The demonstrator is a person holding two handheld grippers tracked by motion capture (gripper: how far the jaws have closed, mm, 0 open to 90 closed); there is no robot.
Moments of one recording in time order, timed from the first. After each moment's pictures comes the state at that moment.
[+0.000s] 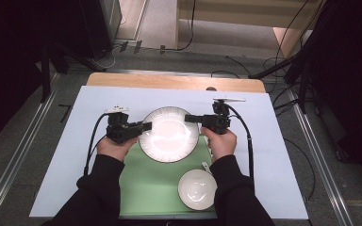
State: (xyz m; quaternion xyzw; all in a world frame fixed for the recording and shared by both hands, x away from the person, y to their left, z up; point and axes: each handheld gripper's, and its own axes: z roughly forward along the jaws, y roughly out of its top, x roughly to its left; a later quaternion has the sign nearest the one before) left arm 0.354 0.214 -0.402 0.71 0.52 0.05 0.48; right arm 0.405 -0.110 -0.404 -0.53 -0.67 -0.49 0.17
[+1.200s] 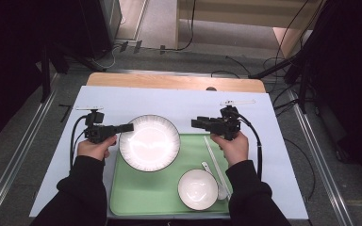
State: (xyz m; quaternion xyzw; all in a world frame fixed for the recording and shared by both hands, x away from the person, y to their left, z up) left arm 0.350 0.278 -0.406 0.66 0.57 -0.06 0.48; right arm 0.387 -0.139 -0.398 -0.42 -0.75 -0.51 0.07
